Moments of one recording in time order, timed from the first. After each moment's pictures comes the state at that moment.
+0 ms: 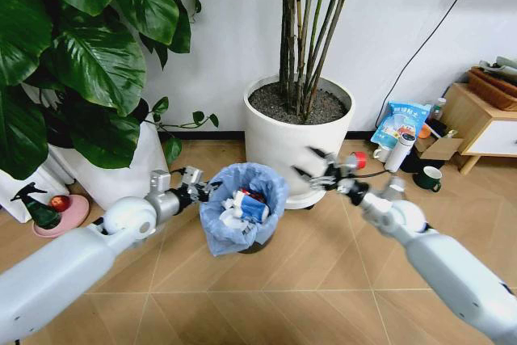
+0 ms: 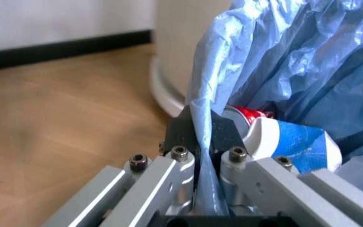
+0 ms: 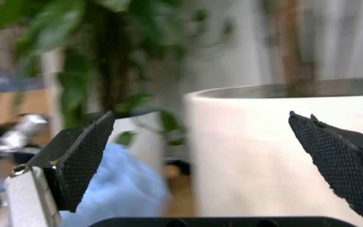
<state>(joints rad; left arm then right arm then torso) 0.74 -0.60 0.09 -1.75 -1.07 0.31 0.02 -0.93 0.84 0.26 1.51 0.98 0.28 -0.66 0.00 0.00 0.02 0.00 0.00</state>
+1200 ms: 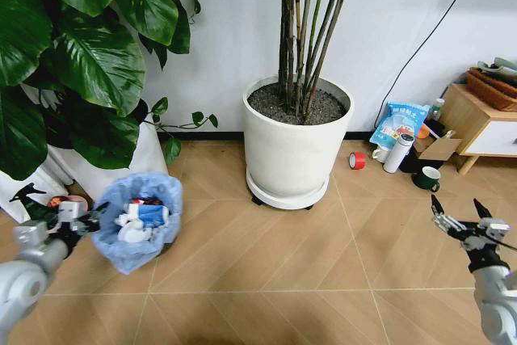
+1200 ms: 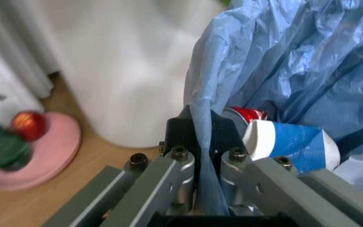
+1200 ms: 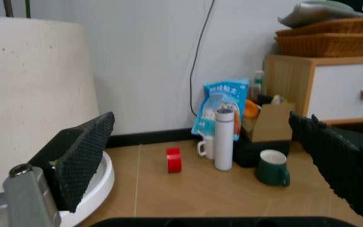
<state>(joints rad) 1.56 -0.77 -0.86 -1.75 -0.82 0.21 0.09 -1.59 1.23 1.01 1.74 0.60 0.27 -0.24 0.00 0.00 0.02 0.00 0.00</state>
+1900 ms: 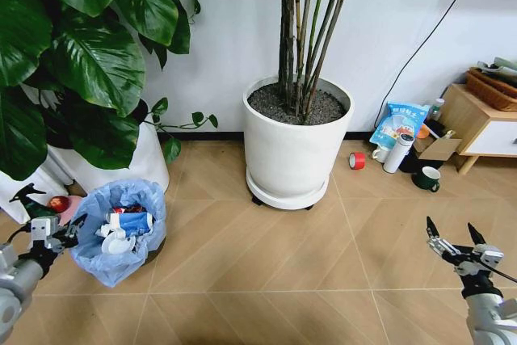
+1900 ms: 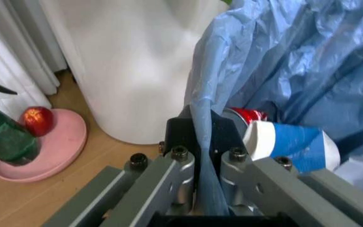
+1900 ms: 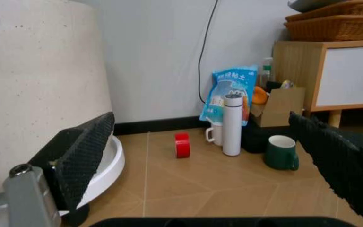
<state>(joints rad) 1.60 -0.77 -0.89 -1.77 -0.84 0.20 0.11 -1.61 1.26 1.00 1.70 0.59 0.31 -0.31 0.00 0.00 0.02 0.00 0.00</state>
